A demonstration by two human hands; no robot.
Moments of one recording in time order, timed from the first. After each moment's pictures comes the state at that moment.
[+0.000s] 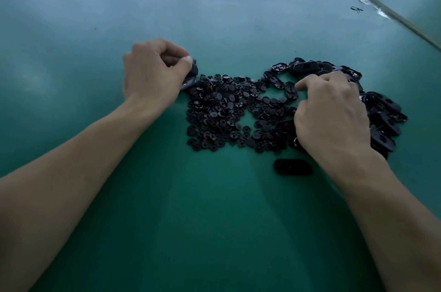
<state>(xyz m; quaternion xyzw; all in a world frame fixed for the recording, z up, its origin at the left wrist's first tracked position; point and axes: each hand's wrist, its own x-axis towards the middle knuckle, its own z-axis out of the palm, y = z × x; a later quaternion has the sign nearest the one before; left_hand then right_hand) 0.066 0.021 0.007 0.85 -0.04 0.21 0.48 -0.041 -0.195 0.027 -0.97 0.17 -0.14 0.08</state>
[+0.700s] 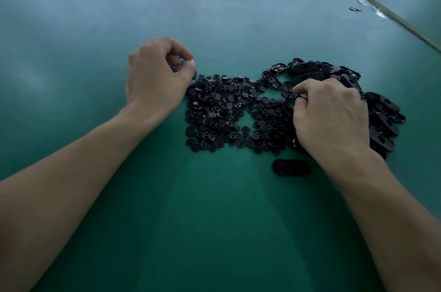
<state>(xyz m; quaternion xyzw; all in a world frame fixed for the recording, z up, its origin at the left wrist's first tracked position) 0.064 0.019 0.005 0.88 -0.07 0.23 0.40 -0.037 -0.202 0.019 -0.97 0.15 -0.16 0.05</state>
